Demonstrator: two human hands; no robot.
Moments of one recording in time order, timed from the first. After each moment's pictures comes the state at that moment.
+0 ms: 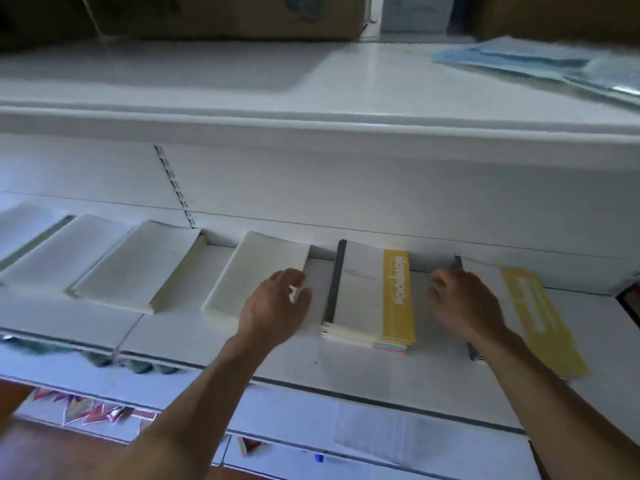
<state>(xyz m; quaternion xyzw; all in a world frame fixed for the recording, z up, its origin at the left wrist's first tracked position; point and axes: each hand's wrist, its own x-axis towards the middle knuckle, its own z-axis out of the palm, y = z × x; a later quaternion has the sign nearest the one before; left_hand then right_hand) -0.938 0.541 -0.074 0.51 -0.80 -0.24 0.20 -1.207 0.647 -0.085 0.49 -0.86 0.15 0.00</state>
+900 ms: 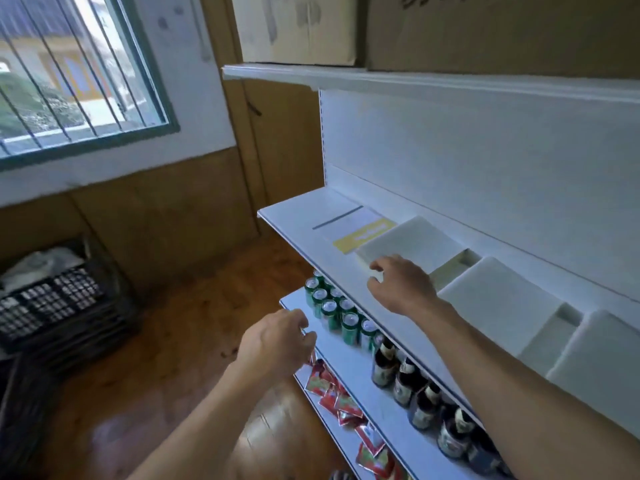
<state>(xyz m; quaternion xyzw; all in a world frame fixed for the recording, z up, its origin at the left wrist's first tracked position) -0.315 0.389 -0.086 0.80 -0.58 -0.07 0.09 -0.487 0.248 -0.071 0.82 -0.53 0.14 -0.14</state>
